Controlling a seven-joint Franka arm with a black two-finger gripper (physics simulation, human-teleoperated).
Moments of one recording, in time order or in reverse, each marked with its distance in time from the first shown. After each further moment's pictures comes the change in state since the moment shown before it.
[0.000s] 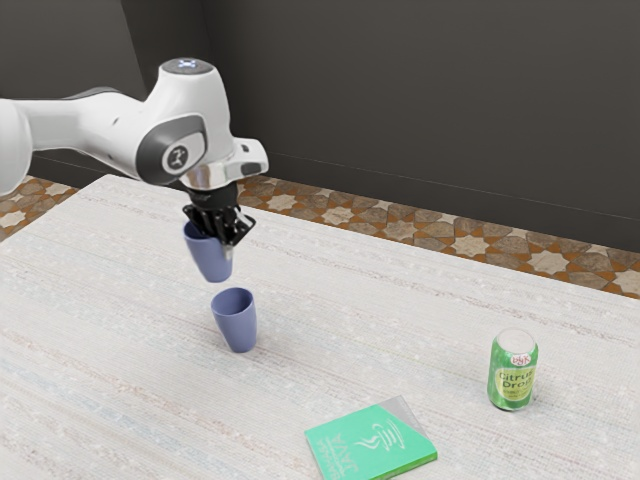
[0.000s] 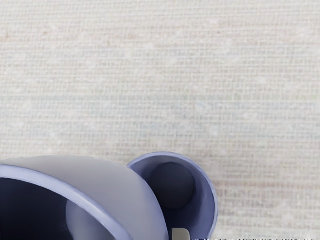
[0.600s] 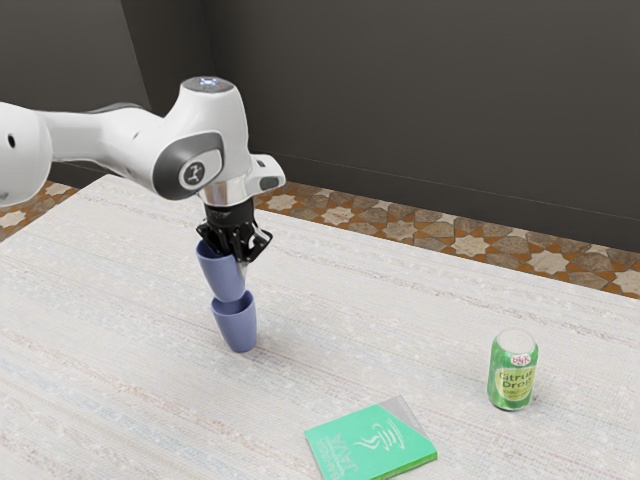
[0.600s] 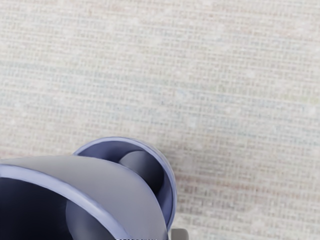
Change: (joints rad) arm 0.000 0.047 -0.042 -0.005 0.002 0.008 -0.168
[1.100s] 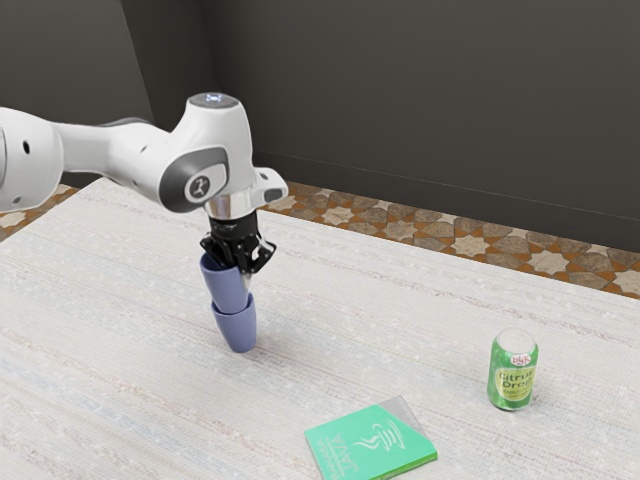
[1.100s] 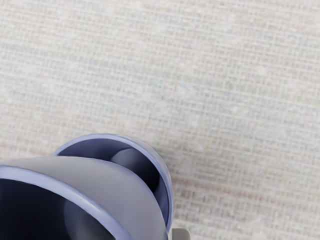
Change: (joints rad) arm 0.001 0.043 0.000 -0.013 0.005 0.035 -0.064
